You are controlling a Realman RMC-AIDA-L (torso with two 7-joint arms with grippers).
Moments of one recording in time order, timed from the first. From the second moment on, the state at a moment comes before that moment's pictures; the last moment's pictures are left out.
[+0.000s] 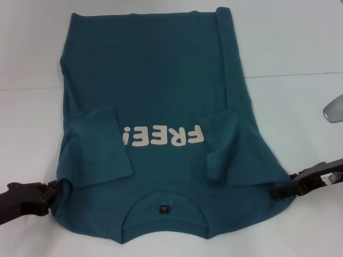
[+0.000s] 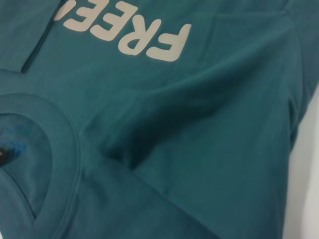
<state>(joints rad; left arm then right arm) -0.30 -2.16 0.74 0.83 2.01 1.19 -1.53 0.52 2.09 -0.89 -0.99 -2.56 -1.36 2.18</state>
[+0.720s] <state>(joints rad) -0.30 -2.16 0.74 0.83 2.01 1.19 -1.53 0.53 2.09 -0.90 -1.00 -2.58 -1.34 2.19</state>
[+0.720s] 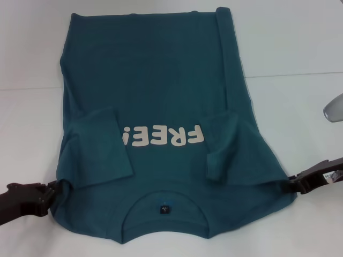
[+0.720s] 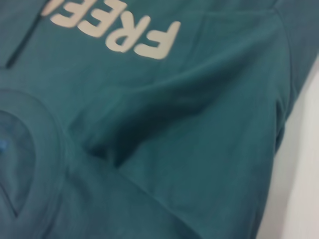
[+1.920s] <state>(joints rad) -0.31 -2.13 0.67 0.85 2.01 1.28 -1.56 0.49 2.08 -0.88 -1.17 -2.65 -1.59 2.42</state>
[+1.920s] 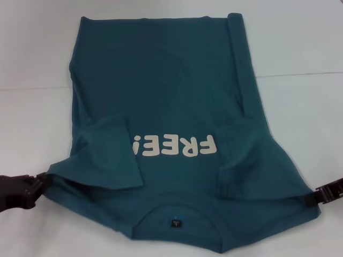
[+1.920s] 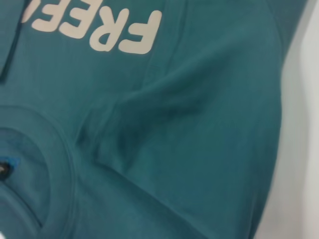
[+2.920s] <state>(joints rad) -0.31 -2.08 0.49 0.80 2.06 1.36 -1.72 0.47 1.99 -0.43 -0.89 -2.50 -1.63 2.30</state>
